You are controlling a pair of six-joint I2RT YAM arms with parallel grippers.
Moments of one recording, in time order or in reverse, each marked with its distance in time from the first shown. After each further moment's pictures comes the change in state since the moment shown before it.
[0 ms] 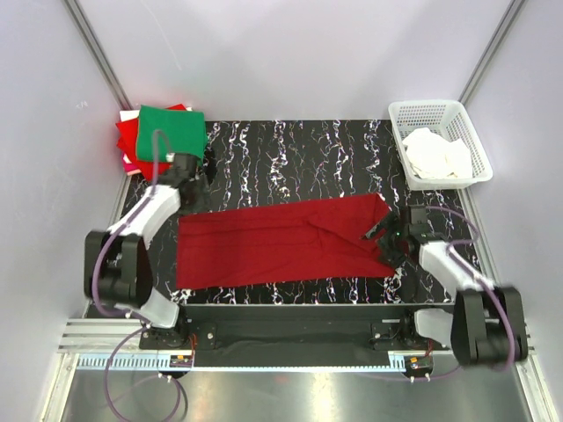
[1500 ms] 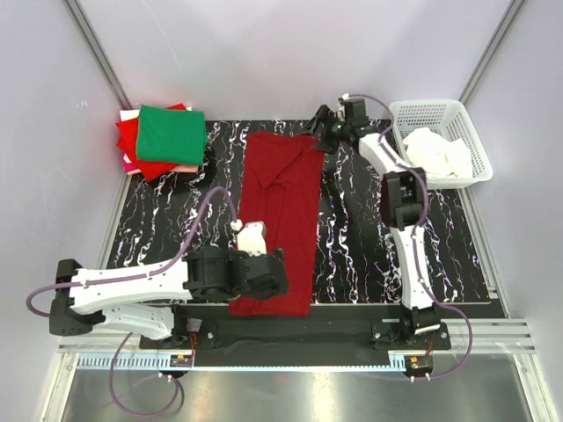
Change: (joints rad) left arm -1.312 -0.330 0.031 -0.436 -0.254 -1.012; right arm 0.160 1.487 1.796 0.086 -0.425 -0.112
